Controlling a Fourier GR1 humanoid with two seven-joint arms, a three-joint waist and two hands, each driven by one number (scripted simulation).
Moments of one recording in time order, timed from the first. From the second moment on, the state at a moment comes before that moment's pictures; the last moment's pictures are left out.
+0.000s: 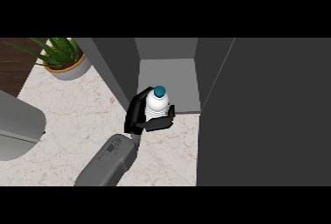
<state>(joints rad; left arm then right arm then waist) -0.50 0.00 -0.38 -0.91 0.33 0.35 -0.46 1.03 -0.32 0.35 -2.49 -0.04 0.24 -0.43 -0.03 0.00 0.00</state>
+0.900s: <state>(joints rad) -0.92 0.00 -0.35 -0.52 0.50 0.61 -0.36 1.08 -0.34 0.23 -2.49 -0.08 0.32 -0.53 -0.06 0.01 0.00</state>
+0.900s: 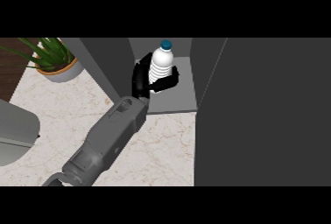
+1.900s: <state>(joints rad) -1.11 0.02 -0.26 -0.28 0.45 0.74 -0.55 1.09 -0.34 0.23 -2.47 -0.09 0.37 -0.56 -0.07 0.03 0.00</state>
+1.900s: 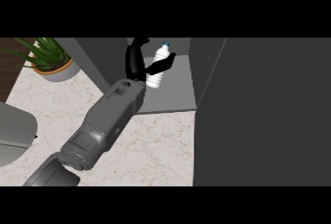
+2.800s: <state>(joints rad) -0.96 0.00 -0.32 -0.54 0.67 0.36 -0.65 1.10 -0.33 0.28 -2.49 -0.08 0.37 -0.53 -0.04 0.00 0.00</state>
